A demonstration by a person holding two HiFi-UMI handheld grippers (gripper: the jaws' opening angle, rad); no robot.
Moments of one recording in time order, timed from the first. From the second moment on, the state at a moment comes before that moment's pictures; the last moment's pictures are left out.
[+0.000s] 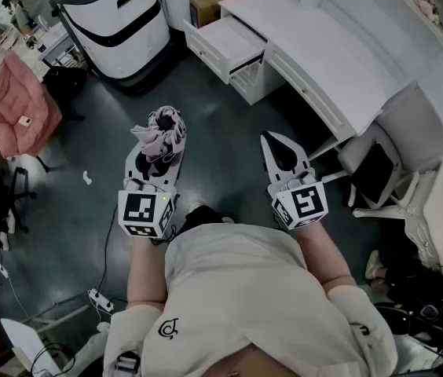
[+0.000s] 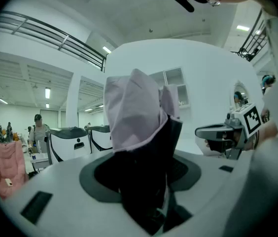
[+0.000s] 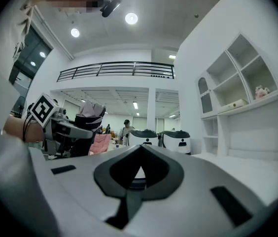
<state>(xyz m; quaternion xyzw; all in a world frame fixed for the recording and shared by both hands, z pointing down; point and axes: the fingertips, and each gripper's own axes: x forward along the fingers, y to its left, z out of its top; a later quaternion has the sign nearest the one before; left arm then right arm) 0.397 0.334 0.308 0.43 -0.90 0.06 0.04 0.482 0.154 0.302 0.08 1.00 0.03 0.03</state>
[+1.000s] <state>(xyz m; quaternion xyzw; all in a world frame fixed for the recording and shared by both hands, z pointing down) 0.340 0.333 0.323 0.44 -0.90 0.05 0.06 0.423 0.150 0.315 0.07 1.00 0.00 0.02</state>
